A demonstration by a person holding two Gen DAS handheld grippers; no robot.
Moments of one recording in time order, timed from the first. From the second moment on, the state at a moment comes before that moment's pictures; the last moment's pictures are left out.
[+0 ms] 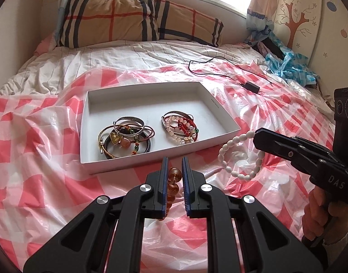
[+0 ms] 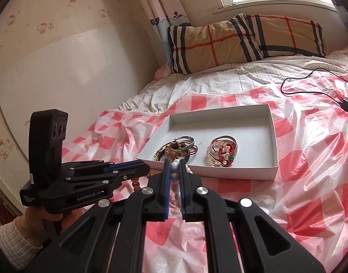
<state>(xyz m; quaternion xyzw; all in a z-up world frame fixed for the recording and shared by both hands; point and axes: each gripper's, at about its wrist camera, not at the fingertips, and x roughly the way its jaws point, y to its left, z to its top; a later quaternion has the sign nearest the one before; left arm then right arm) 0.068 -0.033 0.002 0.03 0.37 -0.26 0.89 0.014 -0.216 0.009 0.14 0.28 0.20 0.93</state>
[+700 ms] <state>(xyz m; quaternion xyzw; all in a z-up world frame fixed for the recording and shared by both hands) 0.065 -0.027 0.012 0.04 0.36 -0.26 0.90 0.014 -0.220 0.014 0.14 0.27 0.18 0.94</state>
